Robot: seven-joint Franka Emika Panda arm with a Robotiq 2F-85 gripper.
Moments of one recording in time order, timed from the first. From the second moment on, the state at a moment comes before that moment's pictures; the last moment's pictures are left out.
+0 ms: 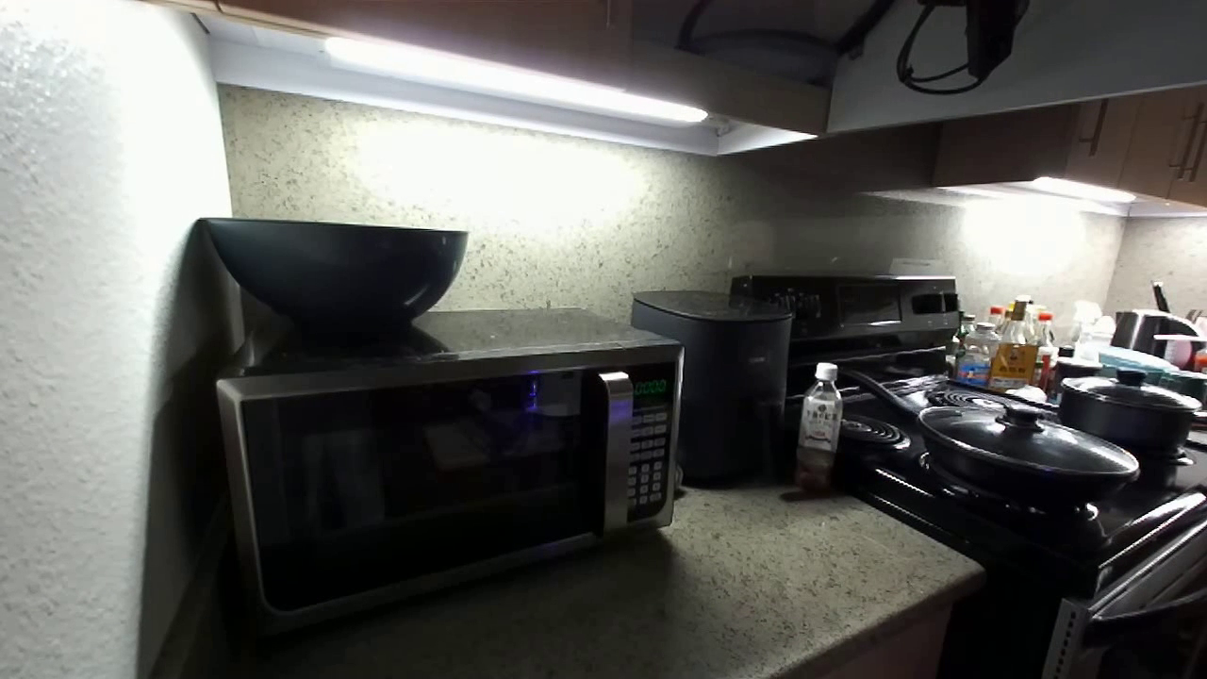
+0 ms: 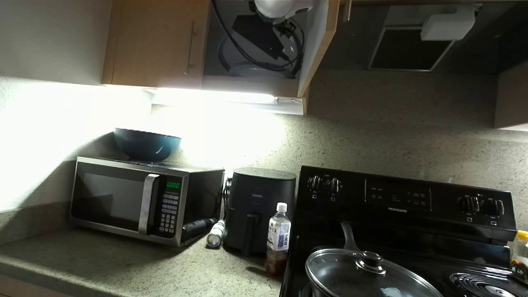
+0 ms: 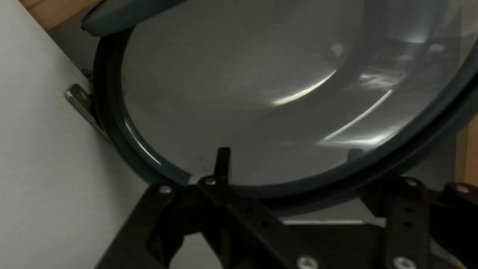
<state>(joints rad) -0.07 -0.31 -0.20 -1.82 2.02 2.60 -1.53</state>
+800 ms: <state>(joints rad) -0.05 -0.22 -0.13 -1.76 2.43 2.49 -1.84</state>
